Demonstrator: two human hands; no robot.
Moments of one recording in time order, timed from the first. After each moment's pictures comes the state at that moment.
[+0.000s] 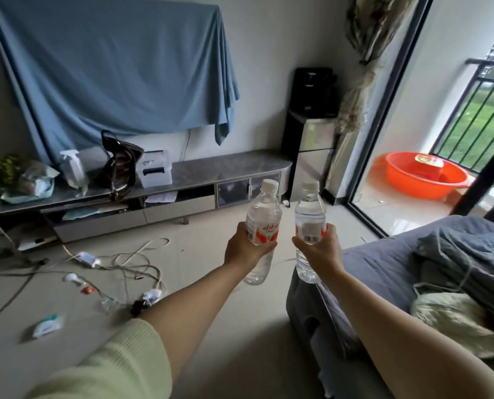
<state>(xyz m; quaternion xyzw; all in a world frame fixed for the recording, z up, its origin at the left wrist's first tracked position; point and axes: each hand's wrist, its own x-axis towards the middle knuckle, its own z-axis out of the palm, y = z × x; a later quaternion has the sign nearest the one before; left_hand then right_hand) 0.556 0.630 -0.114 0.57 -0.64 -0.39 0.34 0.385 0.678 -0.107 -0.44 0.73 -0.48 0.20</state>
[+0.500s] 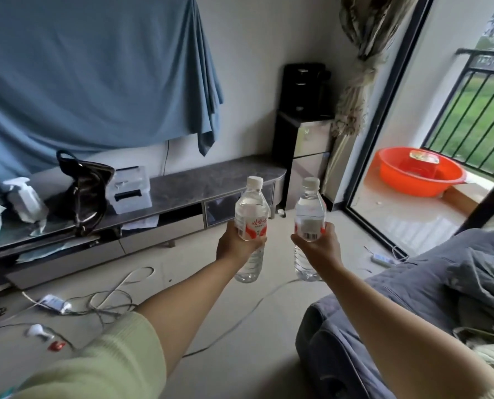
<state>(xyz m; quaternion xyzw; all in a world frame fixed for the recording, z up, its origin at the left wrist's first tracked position) 0.540 0.376 -0.110 0.57 -0.62 -0.43 0.33 0.359 0.445 -0.103 -0.39 0.75 -0.49 0.20</state>
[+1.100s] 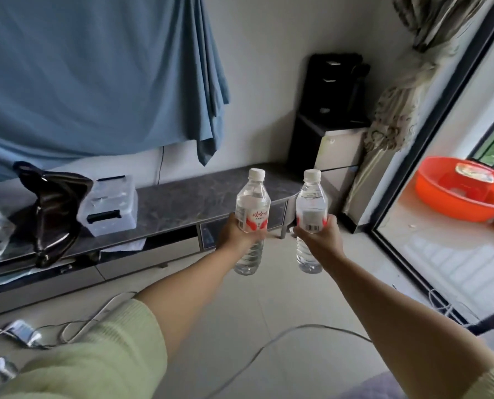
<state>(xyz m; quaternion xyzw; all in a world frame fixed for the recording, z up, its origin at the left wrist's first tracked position) 0.427 0.087 -0.120 0.57 -0.59 -0.46 0.34 0.234 0.133 -0.120 -0.41 0.74 -0.48 0.23</state>
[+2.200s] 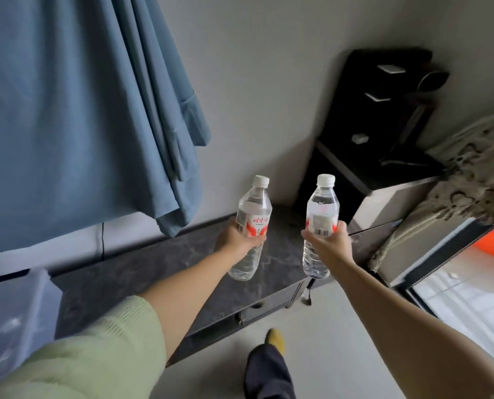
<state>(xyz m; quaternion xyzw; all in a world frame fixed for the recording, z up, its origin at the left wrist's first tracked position) 0.299 -0.520 -0.183 0.59 -0.60 -0.46 0.26 0.093 -0.444 -0.163 -0.34 0.79 -0.45 0.25</state>
